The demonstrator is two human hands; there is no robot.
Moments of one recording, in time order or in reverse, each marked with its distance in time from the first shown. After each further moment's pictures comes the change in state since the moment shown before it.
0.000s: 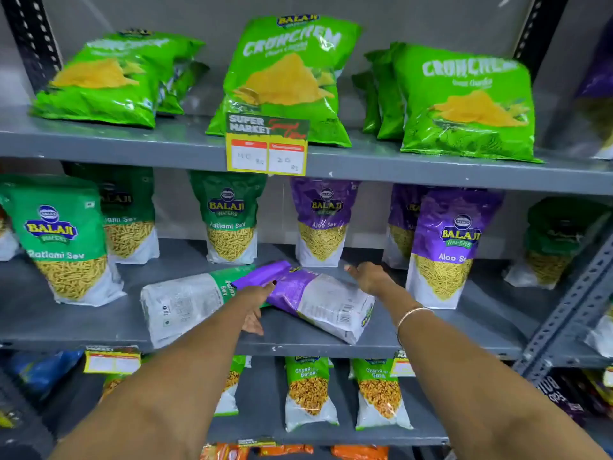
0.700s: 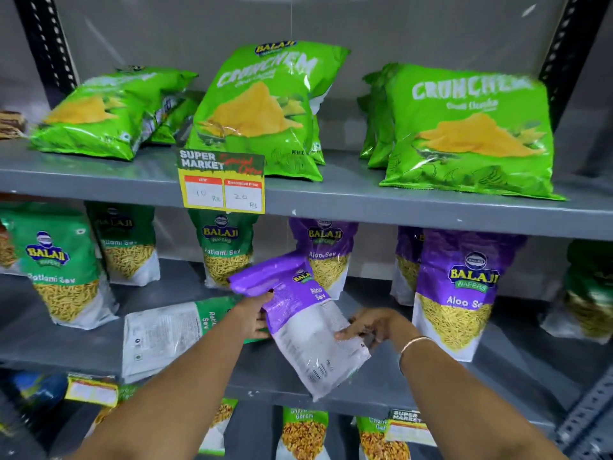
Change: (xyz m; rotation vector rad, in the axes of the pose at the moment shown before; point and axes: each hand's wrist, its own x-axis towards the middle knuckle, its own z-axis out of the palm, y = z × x) left_hand 0.030 0.049 0.036 -0.496 0.056 0.109; right_hand 0.054 0.039 -0.013 0.309 -0.619 0.050
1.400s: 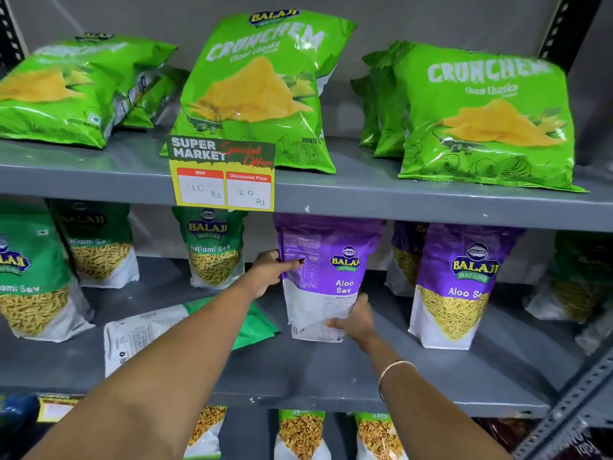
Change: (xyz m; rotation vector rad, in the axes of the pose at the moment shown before) left_hand 0.035 0.056 0.025 0.357 -0.261 0.391; right_hand 0.044 0.003 0.048 0.286 0.726 -0.245
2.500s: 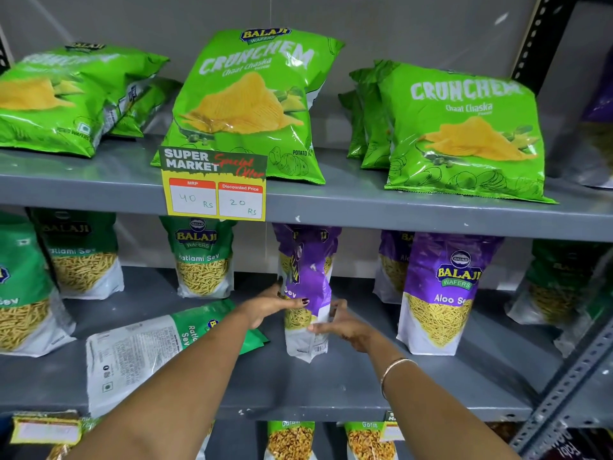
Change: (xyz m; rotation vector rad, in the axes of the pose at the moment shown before) left_hand 0.007 -0.041 0.017 0.160 -0.161 -0.075; right_hand -0.003 -0.017 -0.018 0.139 -0.477 0.011
